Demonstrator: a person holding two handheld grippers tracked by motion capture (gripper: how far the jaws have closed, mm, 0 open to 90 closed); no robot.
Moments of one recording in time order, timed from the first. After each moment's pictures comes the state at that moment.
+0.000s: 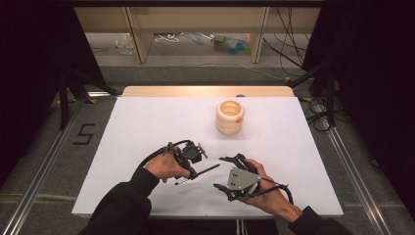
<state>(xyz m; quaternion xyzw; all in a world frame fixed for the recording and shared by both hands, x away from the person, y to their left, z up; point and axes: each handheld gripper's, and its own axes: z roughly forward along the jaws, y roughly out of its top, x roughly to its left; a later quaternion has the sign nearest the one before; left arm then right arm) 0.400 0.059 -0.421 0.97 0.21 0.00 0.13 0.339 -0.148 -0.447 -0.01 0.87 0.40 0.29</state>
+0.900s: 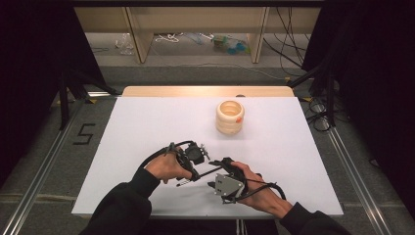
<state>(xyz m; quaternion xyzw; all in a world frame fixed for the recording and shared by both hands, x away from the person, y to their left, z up) 0.394 0.053 -0.414 0.97 0.20 0.00 0.14 0.344 -0.121 -0.456 -0.11 0.88 0.32 0.34</state>
